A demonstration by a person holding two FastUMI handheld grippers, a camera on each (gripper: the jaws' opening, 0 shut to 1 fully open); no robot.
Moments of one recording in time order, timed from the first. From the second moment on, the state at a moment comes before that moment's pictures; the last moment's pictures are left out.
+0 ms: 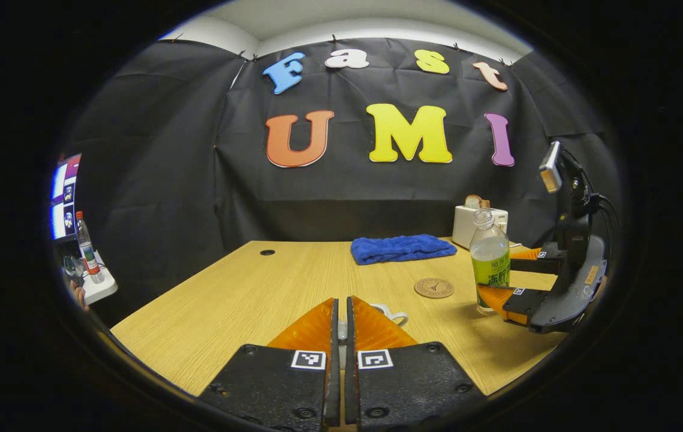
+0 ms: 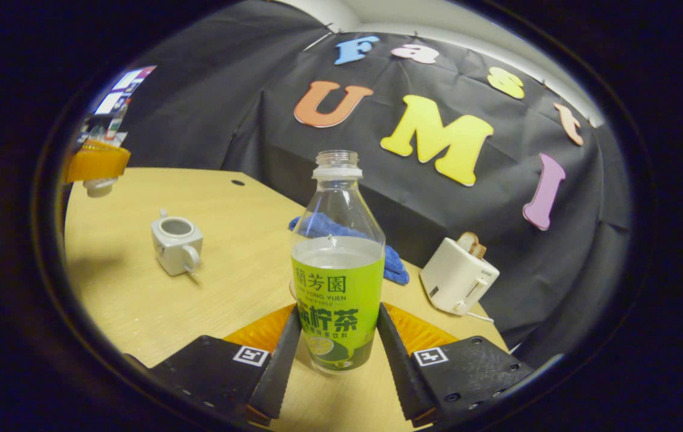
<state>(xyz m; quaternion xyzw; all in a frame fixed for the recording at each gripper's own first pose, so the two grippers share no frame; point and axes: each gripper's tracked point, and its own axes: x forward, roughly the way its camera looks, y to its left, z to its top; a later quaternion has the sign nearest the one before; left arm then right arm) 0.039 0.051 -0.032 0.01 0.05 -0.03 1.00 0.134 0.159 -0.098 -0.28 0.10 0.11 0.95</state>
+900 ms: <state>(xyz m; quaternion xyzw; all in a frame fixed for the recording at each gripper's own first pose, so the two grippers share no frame) 0.031 0.097 -0.052 0.01 0.05 0.00 1.00 0.166 0.219 -0.097 -0.64 0.00 0.11 0.76</state>
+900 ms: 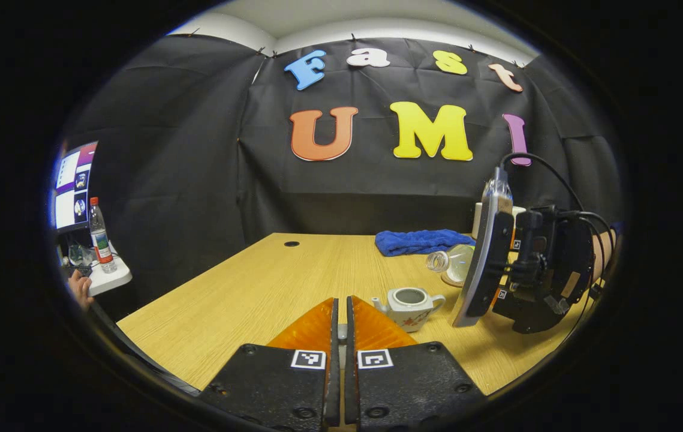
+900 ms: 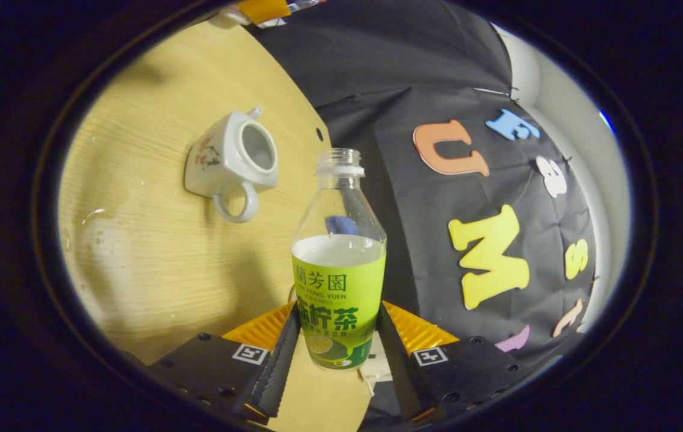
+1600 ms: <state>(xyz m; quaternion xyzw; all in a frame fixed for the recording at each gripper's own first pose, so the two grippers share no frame) 0.025 0.100 -0.064 -0.01 0.05 -0.02 1.00 0.182 0.239 -0.055 -0.78 -0.11 0.06 0.61</state>
